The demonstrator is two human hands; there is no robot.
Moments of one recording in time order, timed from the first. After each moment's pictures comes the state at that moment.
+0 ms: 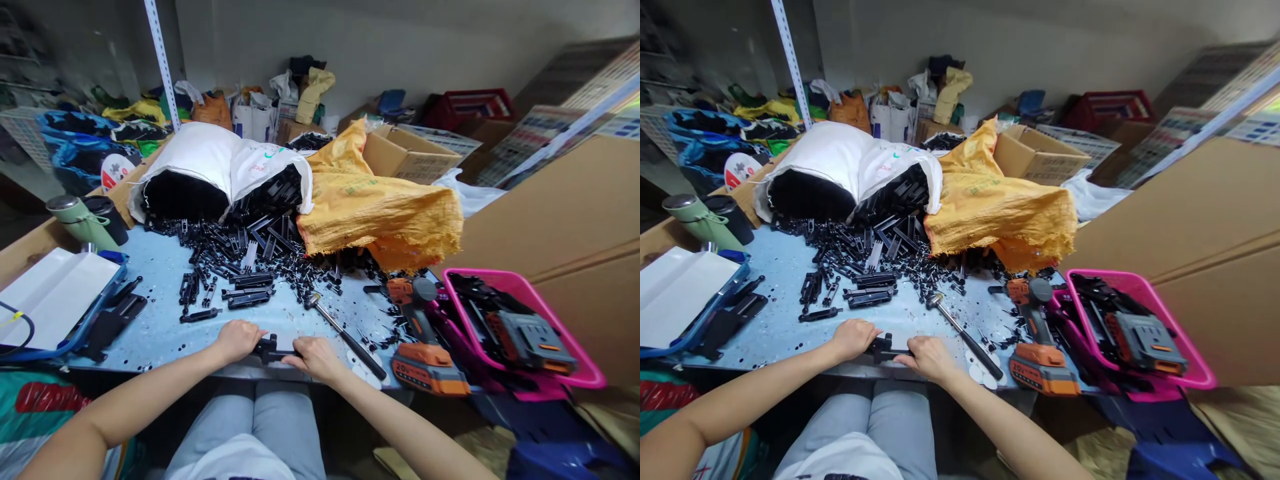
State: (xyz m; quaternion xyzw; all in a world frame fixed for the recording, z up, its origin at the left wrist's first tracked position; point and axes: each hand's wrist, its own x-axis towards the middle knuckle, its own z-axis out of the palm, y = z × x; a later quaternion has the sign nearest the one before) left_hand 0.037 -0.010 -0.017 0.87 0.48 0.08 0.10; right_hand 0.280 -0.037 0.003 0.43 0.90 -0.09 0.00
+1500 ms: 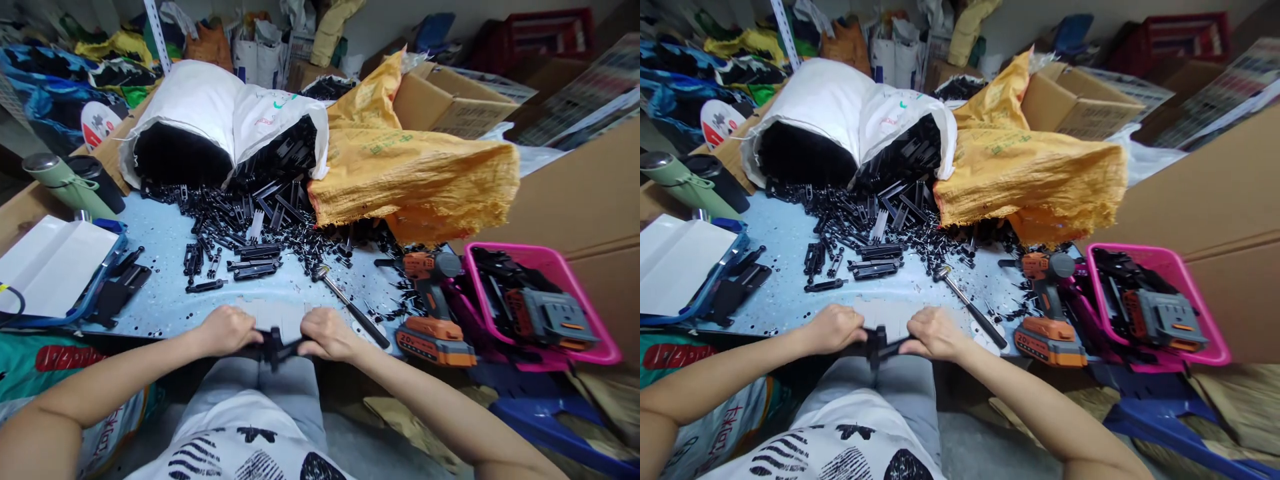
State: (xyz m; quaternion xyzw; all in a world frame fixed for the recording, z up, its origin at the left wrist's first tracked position) left_hand -0.007 -0.045 0.039 0.89 0.36 0.15 0.24; right_hand 0.265 -0.037 0.060 0.27 0.94 -0.16 -0.10
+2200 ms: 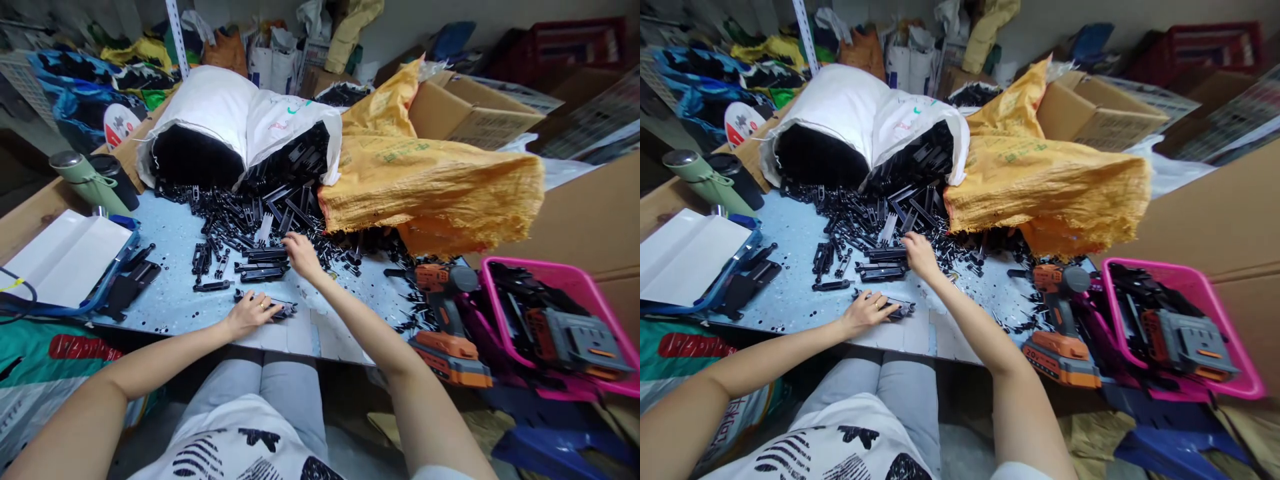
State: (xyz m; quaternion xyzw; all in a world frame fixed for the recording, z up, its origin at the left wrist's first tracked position) left_hand 0.020 -0.012 -0.040 0.92 0.33 0.19 -0.09; right_hand 0.213 0.124 -0.001 0.44 0.86 -0.07 -0.22
